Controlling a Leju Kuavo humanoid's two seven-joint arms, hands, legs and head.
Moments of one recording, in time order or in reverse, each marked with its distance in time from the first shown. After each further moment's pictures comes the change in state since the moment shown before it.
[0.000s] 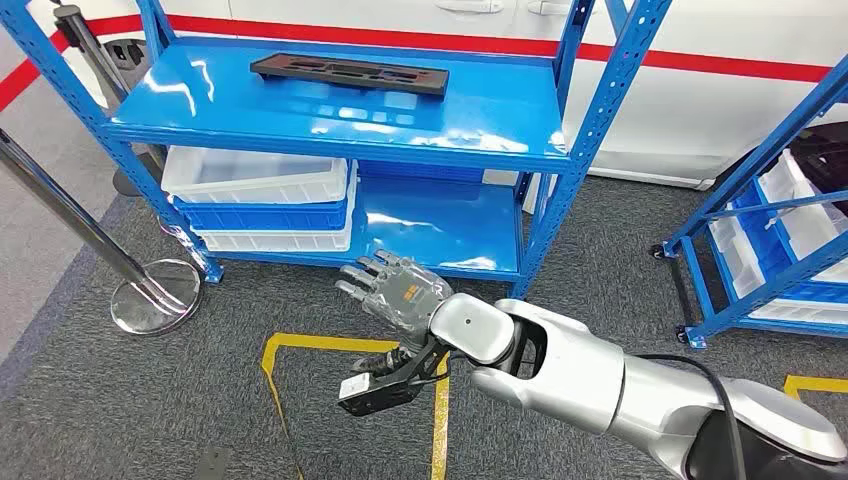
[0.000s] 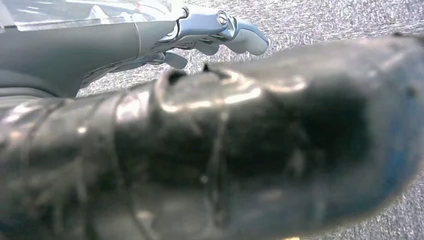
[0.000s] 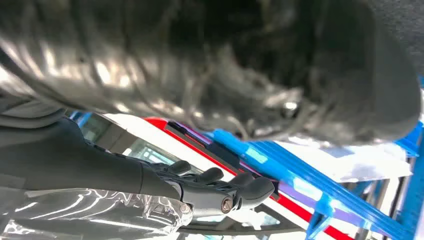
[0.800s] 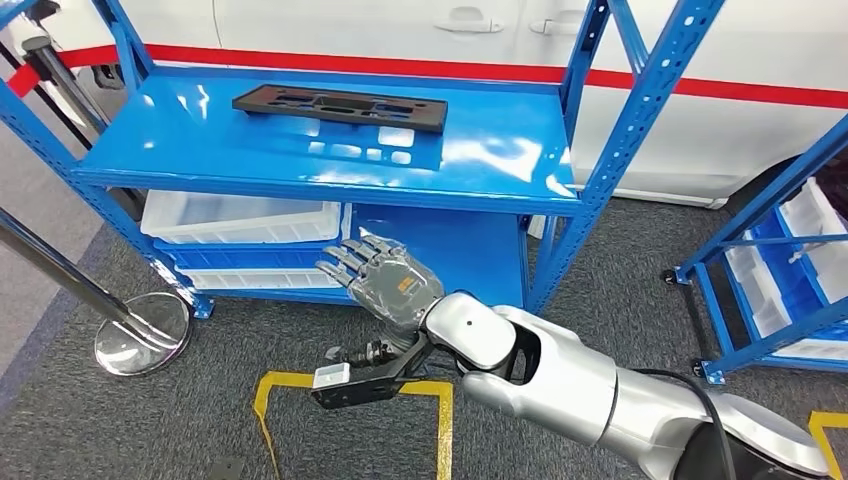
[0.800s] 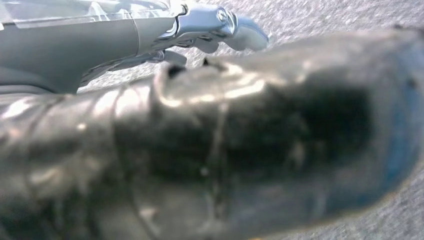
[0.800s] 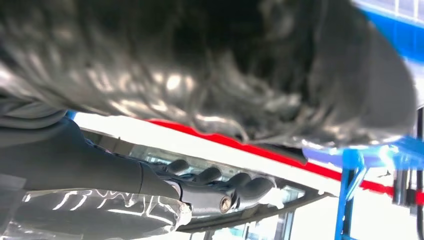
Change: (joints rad) left arm 0.008 -0.005 -0.028 0.001 0.009 -0.023 0.005; right arm 0.040 0.043 -0.077 -0.018 -0.038 -0.169 0.011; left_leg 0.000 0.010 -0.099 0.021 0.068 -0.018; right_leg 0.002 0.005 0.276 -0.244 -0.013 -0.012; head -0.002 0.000
